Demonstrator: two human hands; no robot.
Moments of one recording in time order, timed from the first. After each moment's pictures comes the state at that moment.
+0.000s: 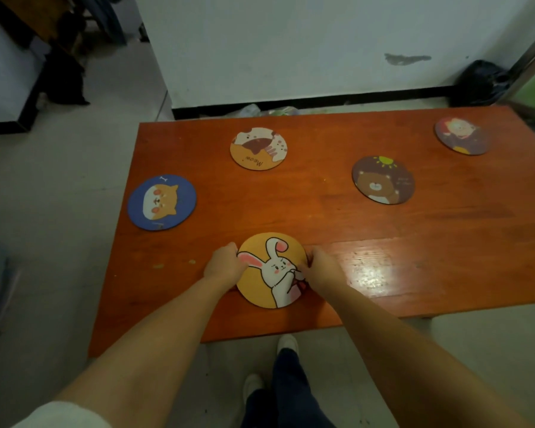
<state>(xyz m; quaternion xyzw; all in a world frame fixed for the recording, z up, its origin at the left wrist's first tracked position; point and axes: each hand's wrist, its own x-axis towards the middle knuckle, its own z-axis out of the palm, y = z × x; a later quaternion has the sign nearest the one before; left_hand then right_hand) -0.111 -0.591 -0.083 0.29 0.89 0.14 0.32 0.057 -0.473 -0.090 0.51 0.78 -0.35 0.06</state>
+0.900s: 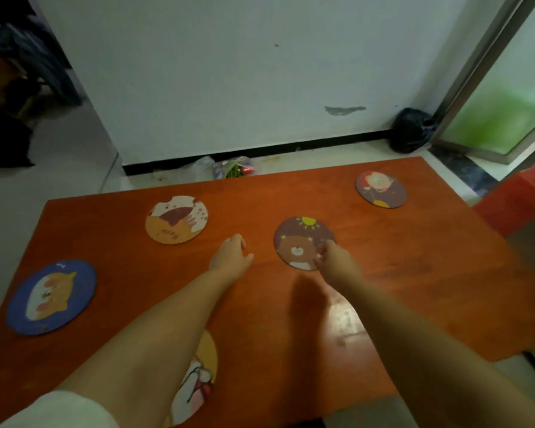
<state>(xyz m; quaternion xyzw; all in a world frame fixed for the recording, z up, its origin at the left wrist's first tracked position) -0.054 -0.346 -0.025 0.38 0.86 0.19 0.27 0.140 -0.235 -0.025 0.55 0.78 -0.29 -0.01</state>
